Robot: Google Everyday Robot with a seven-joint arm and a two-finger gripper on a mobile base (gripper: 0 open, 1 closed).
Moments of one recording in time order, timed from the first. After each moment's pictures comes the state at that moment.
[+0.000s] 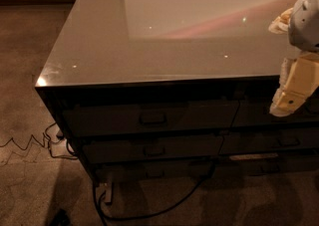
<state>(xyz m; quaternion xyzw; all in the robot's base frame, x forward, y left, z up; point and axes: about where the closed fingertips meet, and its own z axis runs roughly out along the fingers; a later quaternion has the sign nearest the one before) 0.438 -0.217 0.976 -0.60 0.78 -0.03 0.16</state>
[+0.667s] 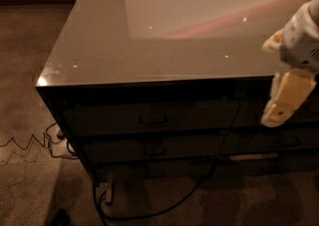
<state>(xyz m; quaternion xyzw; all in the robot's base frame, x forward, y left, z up) 0.442 -0.217 0.941 -0.59 0.79 0.00 0.15</state>
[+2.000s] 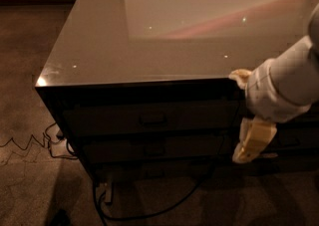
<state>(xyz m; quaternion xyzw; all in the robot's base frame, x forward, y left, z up) 0.422 -0.169 0.870 -0.65 0.73 0.00 0.21</state>
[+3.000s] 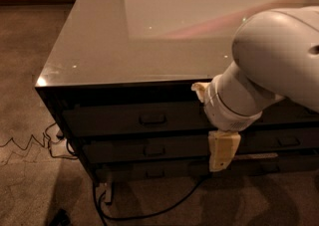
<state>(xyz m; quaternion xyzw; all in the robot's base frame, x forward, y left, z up) 0.418 -0.108 0.838 -0.74 0.65 -0.03 0.17</state>
